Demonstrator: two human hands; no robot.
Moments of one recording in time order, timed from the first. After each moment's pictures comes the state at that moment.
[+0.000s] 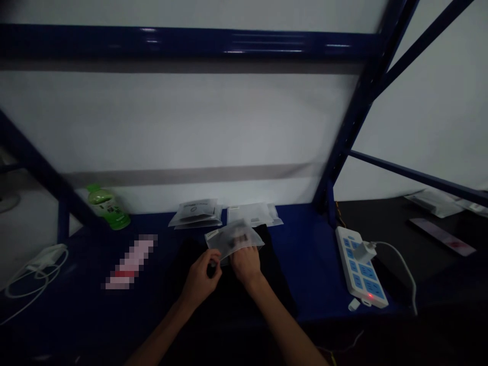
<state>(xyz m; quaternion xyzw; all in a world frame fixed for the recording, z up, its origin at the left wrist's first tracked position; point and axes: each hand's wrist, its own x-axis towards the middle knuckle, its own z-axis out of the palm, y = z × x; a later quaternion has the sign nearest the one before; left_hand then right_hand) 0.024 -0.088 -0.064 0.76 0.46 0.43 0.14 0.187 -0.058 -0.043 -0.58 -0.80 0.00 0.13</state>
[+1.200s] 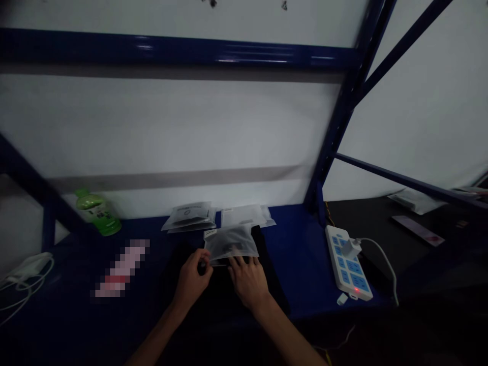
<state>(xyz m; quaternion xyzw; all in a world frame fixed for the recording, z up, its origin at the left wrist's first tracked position) 0.021 -0.084 -0.063 0.72 0.52 0.44 0.13 0.211 -0.106 -0.045 -0.55 -0.82 -0.08 0.12</state>
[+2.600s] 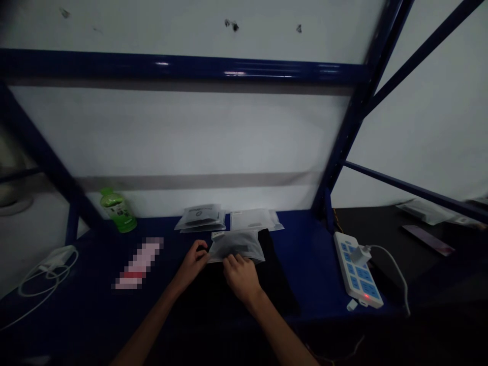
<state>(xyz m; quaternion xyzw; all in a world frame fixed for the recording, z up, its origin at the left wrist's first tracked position) -0.026 -0.056 -0.061 0.59 0.45 0.46 0.48 0.168 -0.092 -0.046 -0.46 -0.86 -0.14 0.20</state>
